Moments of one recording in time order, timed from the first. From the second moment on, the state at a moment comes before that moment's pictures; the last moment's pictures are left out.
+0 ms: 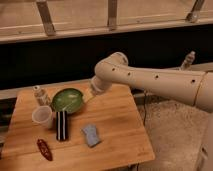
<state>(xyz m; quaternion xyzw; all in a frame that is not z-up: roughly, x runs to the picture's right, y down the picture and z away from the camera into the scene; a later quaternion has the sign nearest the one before) -0.063 0.032 0.725 -0.28 -0.05 0.47 0.83</state>
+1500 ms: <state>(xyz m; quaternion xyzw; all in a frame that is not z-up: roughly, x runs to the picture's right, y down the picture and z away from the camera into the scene) -0.159 0.048 0.734 -0.34 -0.04 0.35 0.87</state>
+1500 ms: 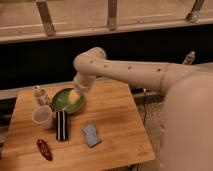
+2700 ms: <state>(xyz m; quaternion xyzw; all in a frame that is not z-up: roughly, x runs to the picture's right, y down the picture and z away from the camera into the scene) -0.215 0.145 0.699 -0.38 -0.04 0.30 0.87</state>
